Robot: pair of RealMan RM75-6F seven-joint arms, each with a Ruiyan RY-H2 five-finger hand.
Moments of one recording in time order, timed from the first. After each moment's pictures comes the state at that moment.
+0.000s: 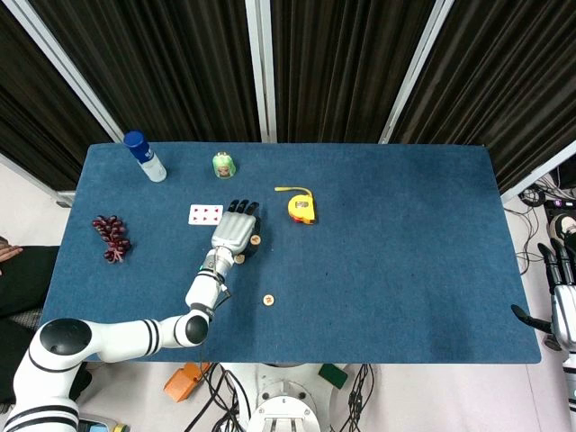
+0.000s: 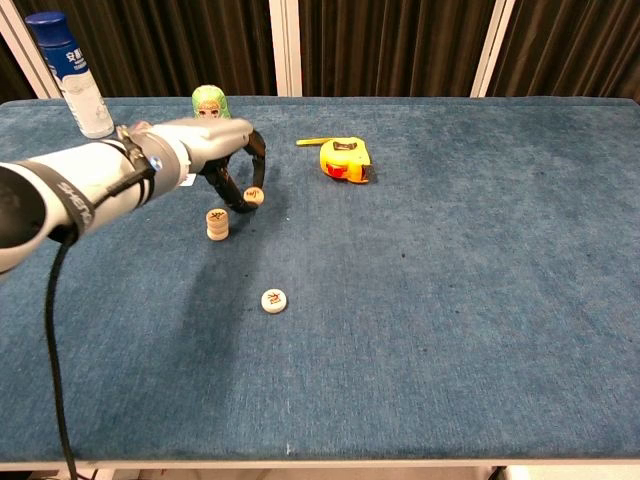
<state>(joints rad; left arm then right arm) -0.99 -1.80 -0.25 -1.28 0.62 0.94 0.66 0.03 -1.08 0.10 -1.60 -1.45 1.52 -0.02</state>
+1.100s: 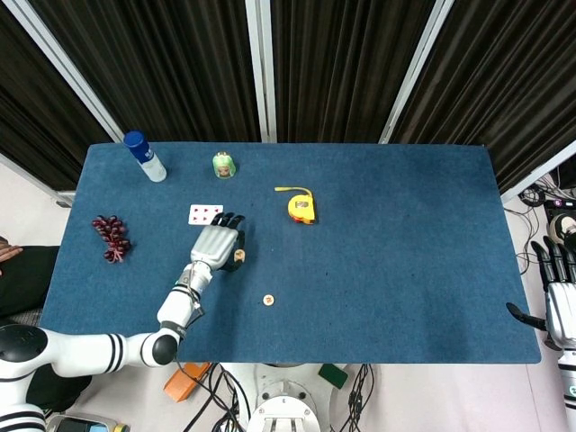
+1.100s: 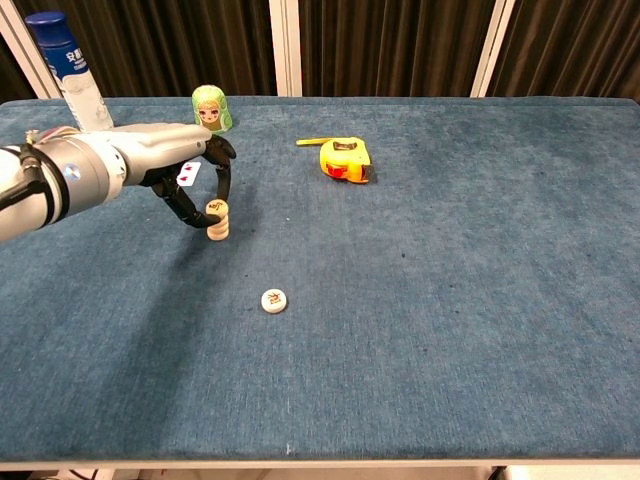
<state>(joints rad) -0.88 -1.64 -0.16 -1.51 0.69 0.99 0.61 0.04 -1.08 0.10 -1.60 -1.45 1.51 -0.02</state>
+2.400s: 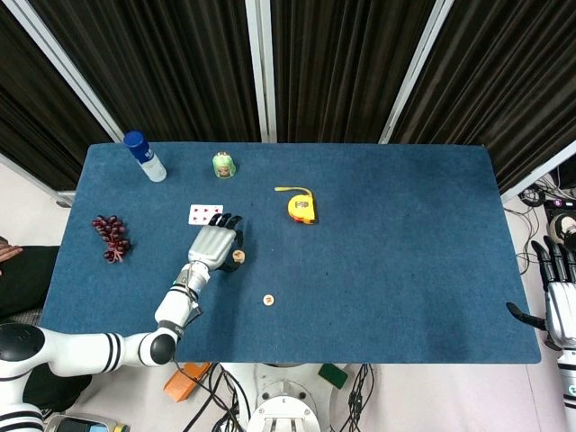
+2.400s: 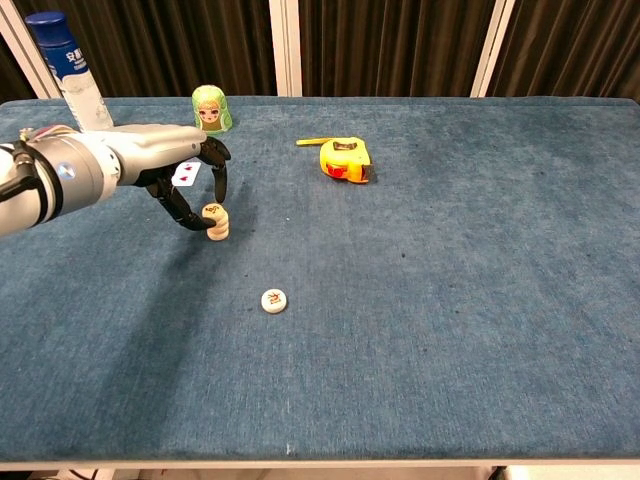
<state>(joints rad) -0.89 -1.62 -0.15 -1.54 0.67 0.99 0.62 0.05 -1.08 0.10 -1.60 -1.45 1.51 -0.03</state>
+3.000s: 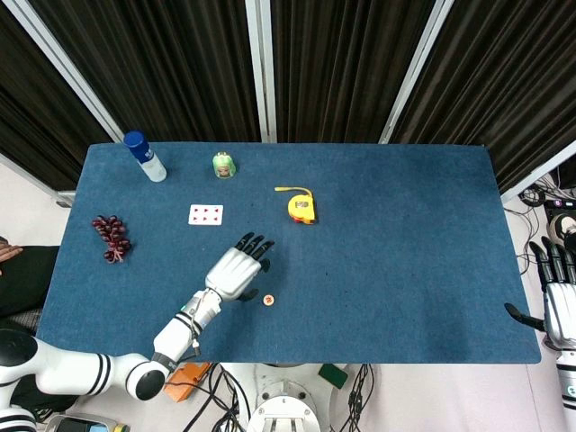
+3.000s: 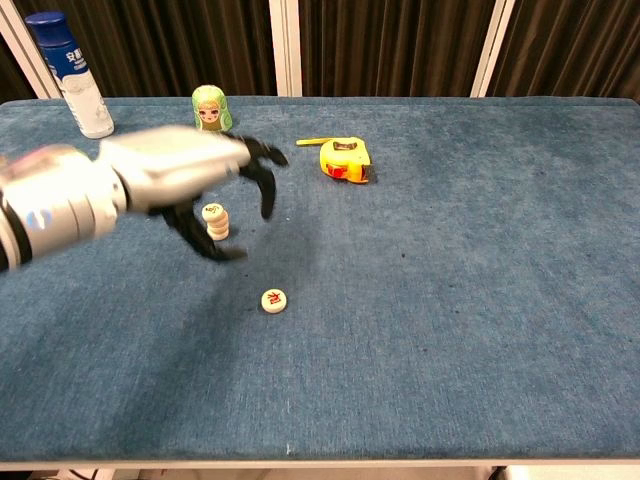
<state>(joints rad) -0.84 -1.61 -0.02 -1.69 1.05 1.08 0.64 0.04 -1.09 0.10 -1.60 -1.45 1.52 -0.02</state>
